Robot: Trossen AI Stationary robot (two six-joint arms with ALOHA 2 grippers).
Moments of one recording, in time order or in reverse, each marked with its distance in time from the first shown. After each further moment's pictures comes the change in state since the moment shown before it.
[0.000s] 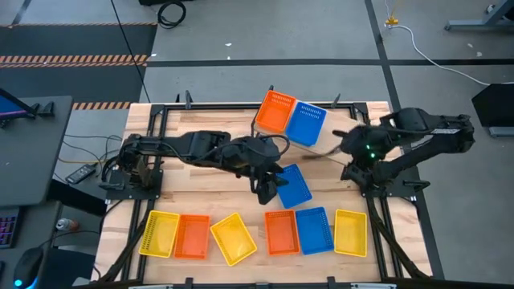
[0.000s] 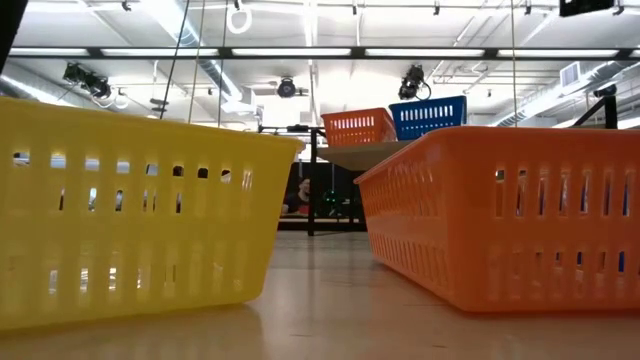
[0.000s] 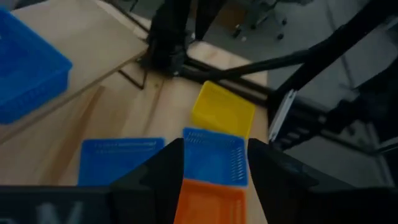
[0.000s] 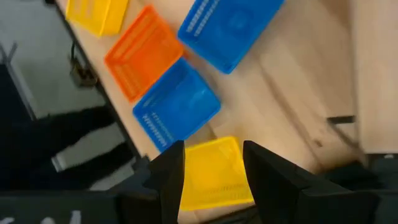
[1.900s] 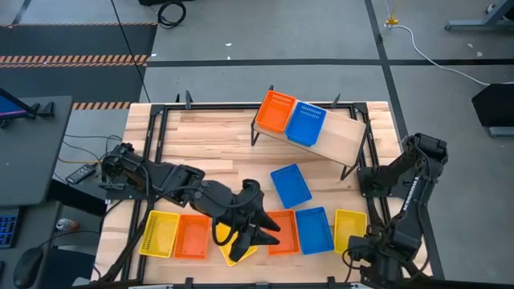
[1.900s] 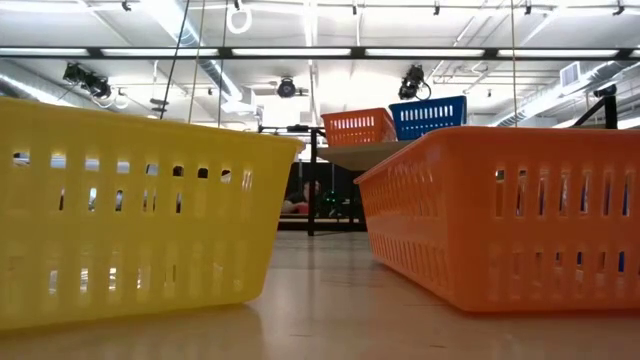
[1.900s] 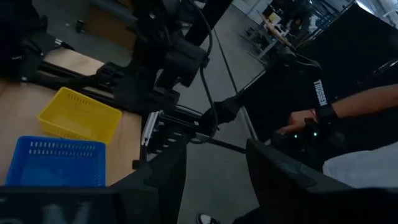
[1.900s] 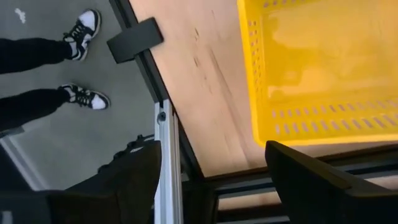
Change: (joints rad) left arm -0.277 -0.073 -0.071 0.294 0.028 -0.183; right arm 0.980 0.513 -0.217 0.530 0.147 0.726
